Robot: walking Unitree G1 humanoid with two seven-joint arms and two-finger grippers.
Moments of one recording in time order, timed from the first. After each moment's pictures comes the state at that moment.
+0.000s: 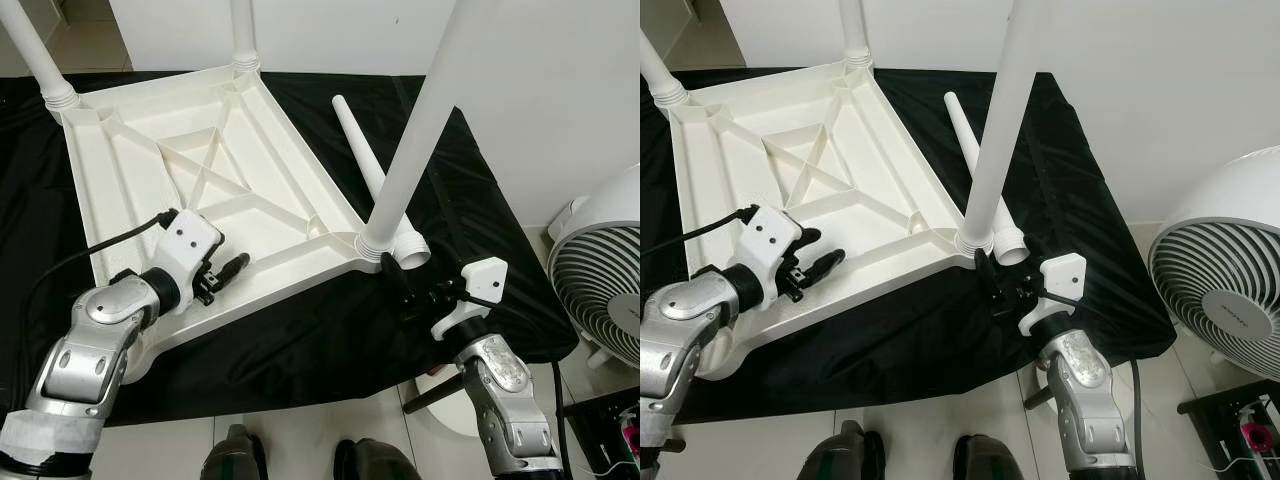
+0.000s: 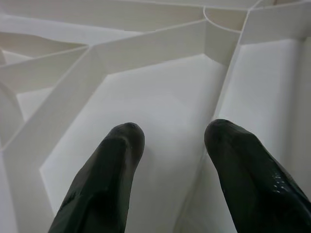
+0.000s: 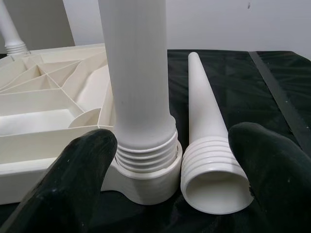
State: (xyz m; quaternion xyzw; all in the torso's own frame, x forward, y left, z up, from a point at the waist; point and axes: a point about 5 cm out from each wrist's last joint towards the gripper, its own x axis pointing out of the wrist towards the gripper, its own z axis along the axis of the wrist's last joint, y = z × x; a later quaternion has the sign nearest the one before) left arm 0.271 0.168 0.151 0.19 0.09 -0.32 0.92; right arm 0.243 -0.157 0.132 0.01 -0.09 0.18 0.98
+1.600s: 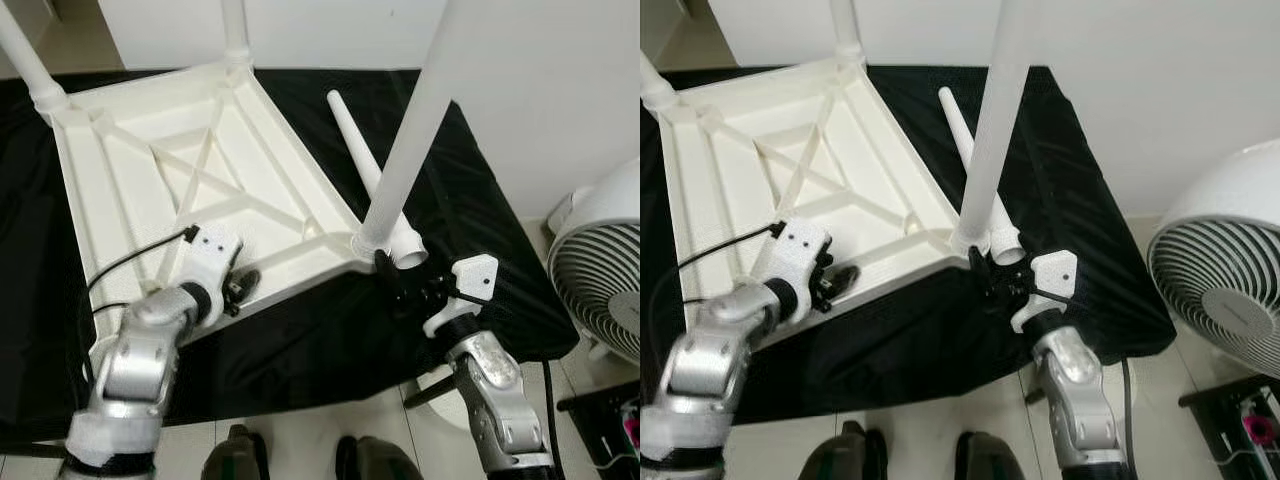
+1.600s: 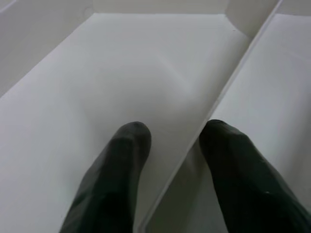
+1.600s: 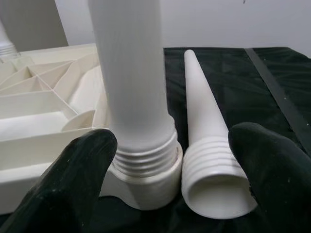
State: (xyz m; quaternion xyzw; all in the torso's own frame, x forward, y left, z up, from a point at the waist) left arm 0.267 0.151 0.134 0.12 0.20 -0.20 0.95; right arm 0.246 -0.148 0.134 0.01 -0.10 0.18 0.98
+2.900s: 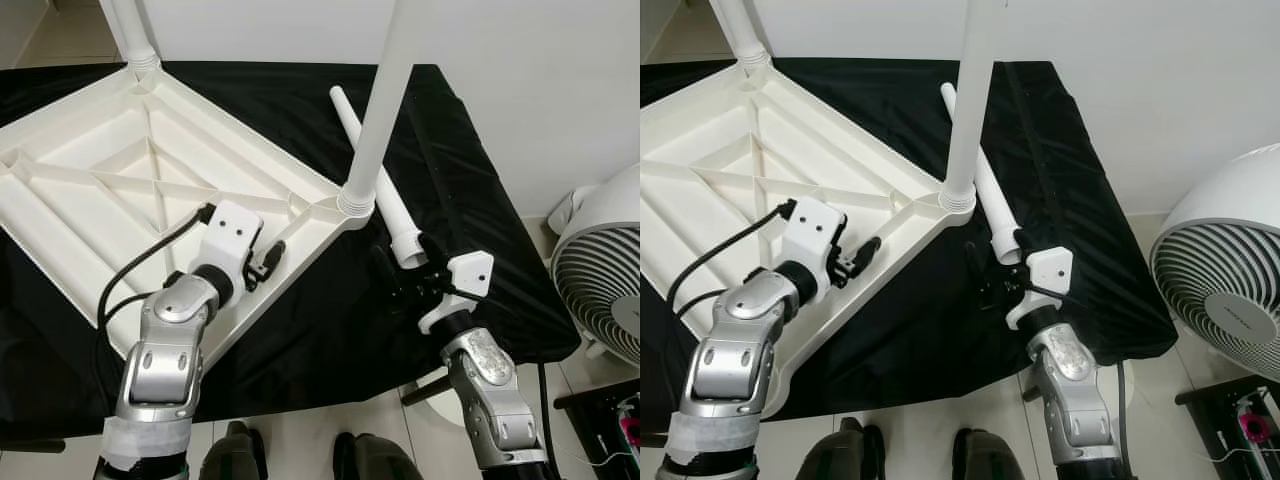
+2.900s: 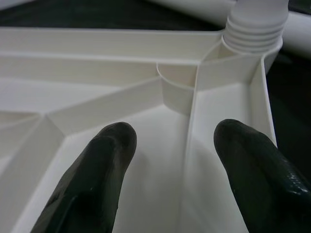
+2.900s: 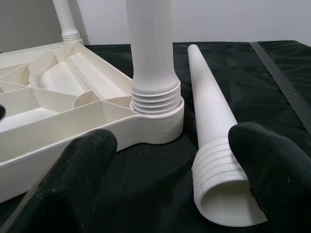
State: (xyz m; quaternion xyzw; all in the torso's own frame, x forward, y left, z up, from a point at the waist) left arm 0.272 0.131 0.173 0.13 0.04 -0.21 0.97; right arm 0.248 -0.143 0.134 0.02 -0.10 0.18 0.98
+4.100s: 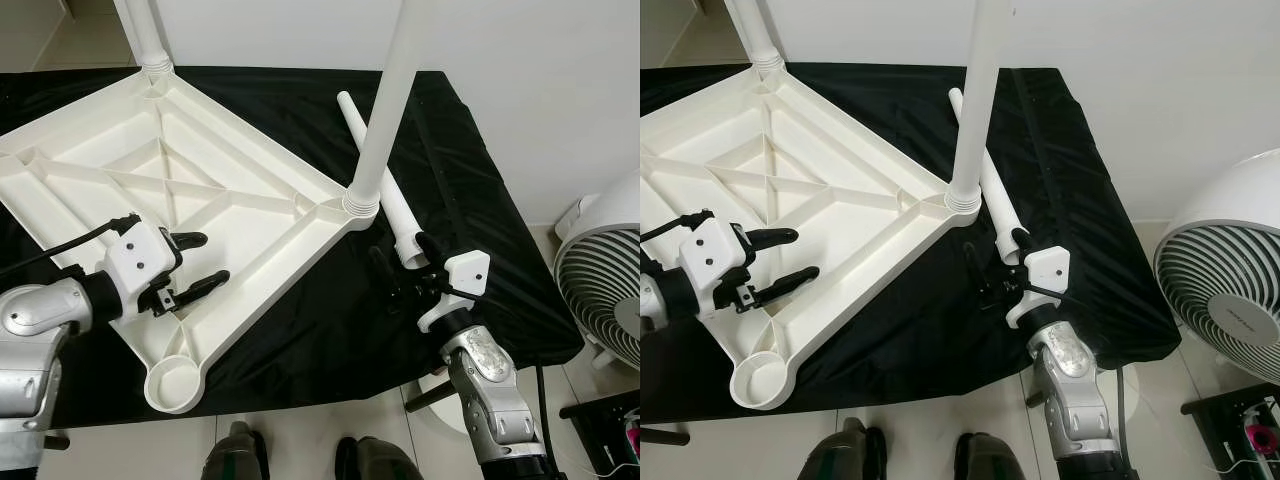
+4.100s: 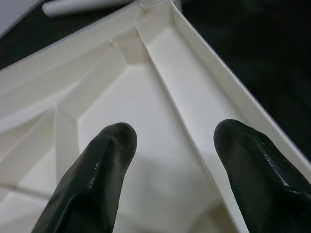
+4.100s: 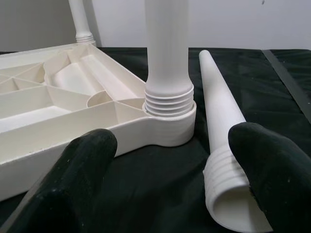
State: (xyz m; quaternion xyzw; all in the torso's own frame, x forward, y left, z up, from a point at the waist) left arm 0.242 0.221 0.181 0.31 0.04 -0.45 0.84; right arm 0.252 -0.146 0.130 0.00 -0.10 0.19 0.98
